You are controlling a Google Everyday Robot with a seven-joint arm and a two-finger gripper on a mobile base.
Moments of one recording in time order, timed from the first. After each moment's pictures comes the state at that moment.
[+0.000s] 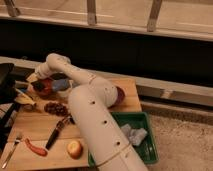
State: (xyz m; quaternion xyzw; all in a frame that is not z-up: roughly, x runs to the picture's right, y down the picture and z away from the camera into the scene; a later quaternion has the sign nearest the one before) arm -0.433 -0.088 0.910 -0.33 -0.36 0.37 0.79
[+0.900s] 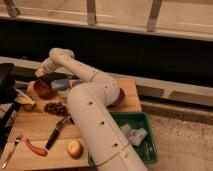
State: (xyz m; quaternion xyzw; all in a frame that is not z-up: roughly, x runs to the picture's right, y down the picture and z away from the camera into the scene) arm -0.400 -0.125 0.930 -0.28 -0.31 0.38 0.82
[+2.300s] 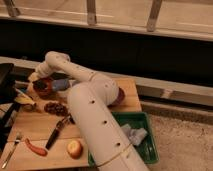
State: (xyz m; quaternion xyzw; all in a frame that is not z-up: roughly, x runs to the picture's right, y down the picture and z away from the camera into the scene) arm -0.419 -0.096 0.905 -0.31 -0.33 0.37 0.81
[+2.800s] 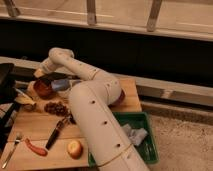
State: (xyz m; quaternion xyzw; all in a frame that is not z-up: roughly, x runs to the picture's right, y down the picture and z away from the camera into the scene) arm -0.397 -0.123 0.920 -0.29 -0.31 0.38 0.82
